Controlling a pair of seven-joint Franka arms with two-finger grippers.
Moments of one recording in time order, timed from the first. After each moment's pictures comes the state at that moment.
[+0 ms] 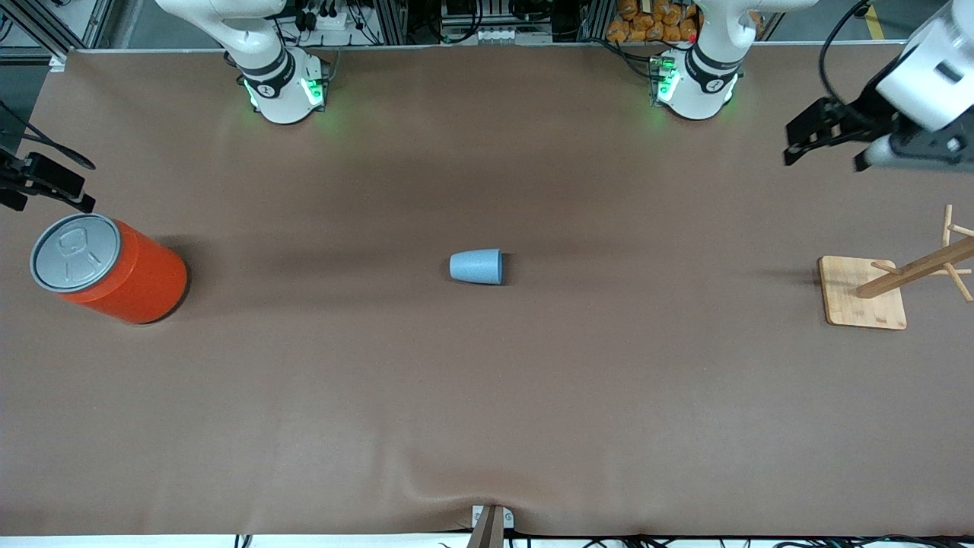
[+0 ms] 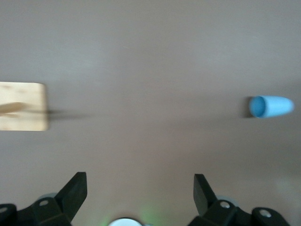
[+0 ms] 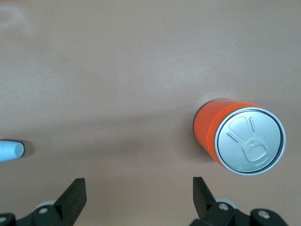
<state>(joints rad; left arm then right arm) -0.08 -0.02 -0.08 -1.54 -0.15 1.47 -0.10 0.00 0.03 -0.07 -1.46 0.03 1.50 0.00</state>
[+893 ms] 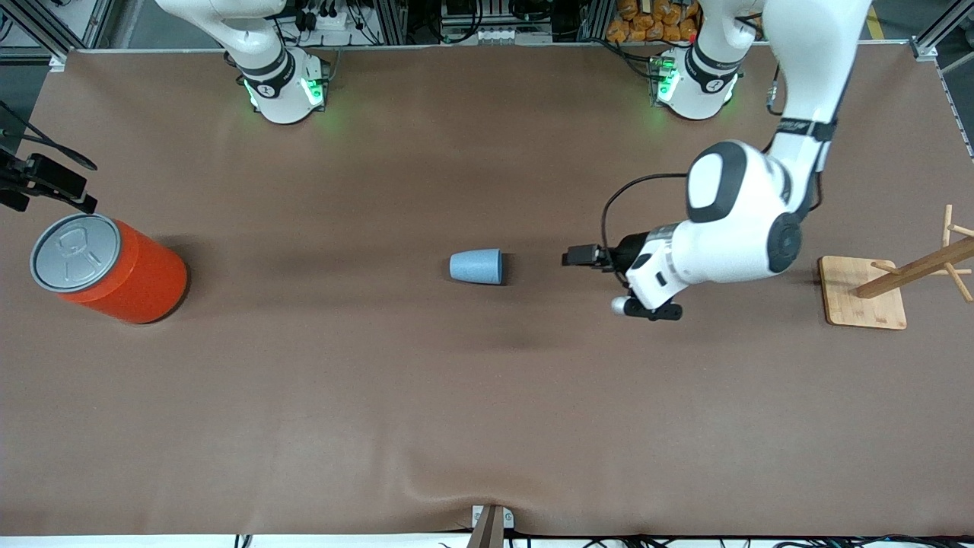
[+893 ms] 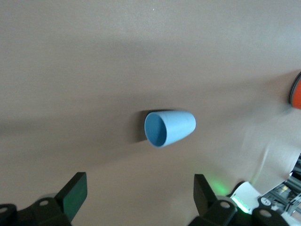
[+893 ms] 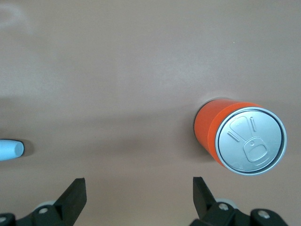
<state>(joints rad) -0.27 0.41 -0.15 -1.73 -0.66 2.04 -0.08 0.00 0.03 -0.07 -1.46 0.03 1.50 0.00</state>
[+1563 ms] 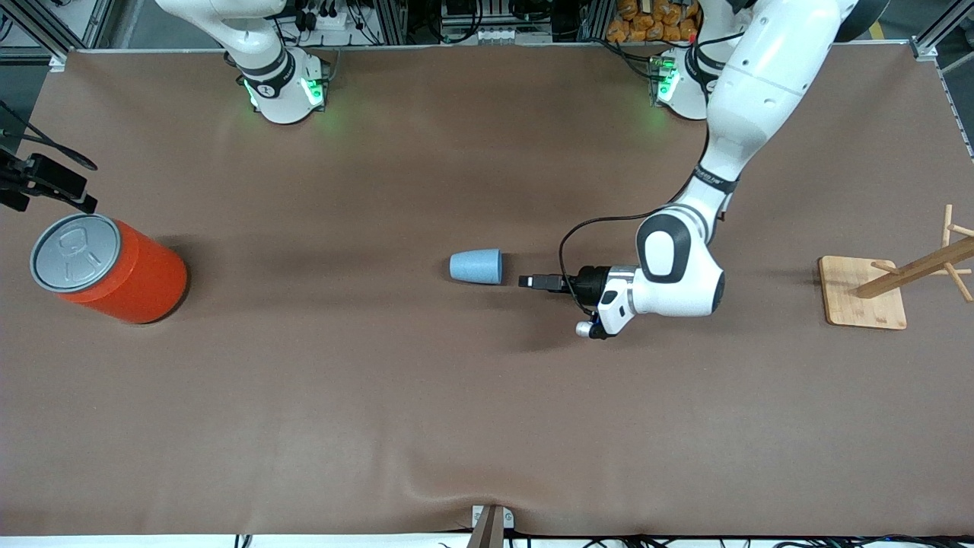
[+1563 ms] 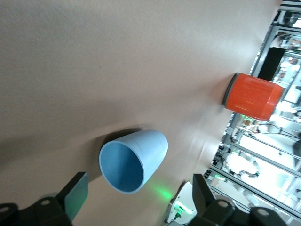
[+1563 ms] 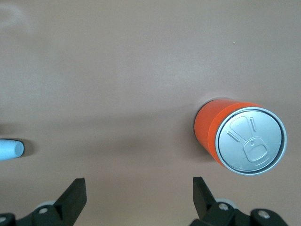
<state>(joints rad) -0.28 0.69 -0.17 -1.74 -1.22 2.13 0.36 0.00 0.03 -0.07 -1.46 0.03 1.50 0.00</state>
